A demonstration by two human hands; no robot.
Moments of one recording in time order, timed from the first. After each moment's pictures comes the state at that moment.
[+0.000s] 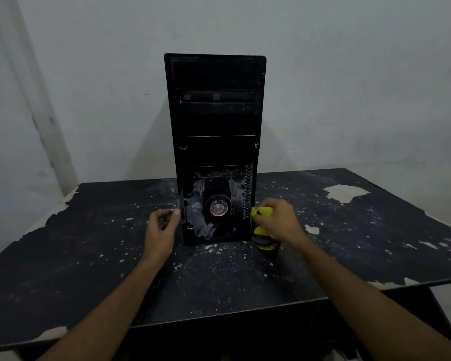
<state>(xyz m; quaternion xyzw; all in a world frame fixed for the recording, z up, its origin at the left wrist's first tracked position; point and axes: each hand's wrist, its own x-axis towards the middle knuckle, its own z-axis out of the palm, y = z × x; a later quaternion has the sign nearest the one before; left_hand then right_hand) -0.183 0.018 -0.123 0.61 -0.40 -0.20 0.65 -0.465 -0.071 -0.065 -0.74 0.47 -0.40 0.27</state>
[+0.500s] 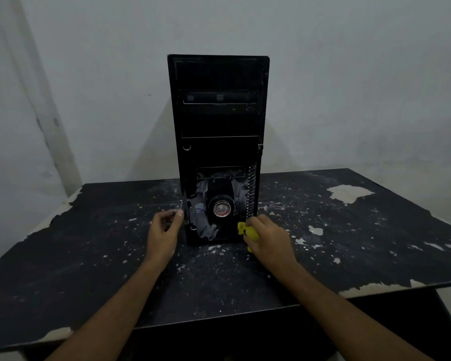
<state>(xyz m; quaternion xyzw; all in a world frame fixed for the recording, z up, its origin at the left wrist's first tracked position) -0.182 0.019 -0.122 0.61 -0.39 -0.20 0.65 -0.446 -0.040 -0.116 -0.84 0.40 -0.37 -0.01</state>
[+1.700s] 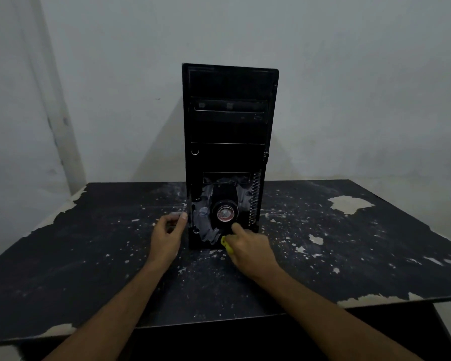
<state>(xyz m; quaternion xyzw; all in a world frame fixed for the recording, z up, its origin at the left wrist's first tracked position) -0.182 0.017 -0.125 0.60 -0.41 -0.19 0.66 -0.409 -0.028 -0.111 -0.89 0.31 -0.27 -0.20</state>
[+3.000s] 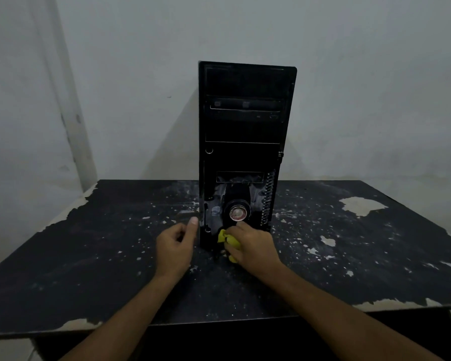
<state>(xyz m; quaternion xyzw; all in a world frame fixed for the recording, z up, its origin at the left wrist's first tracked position) -0.202 0.059 -0.115 0.58 -0.47 -0.10 0.66 -0.387 -0.028 -0.110 -0.88 0.30 -0.35 -0.08</state>
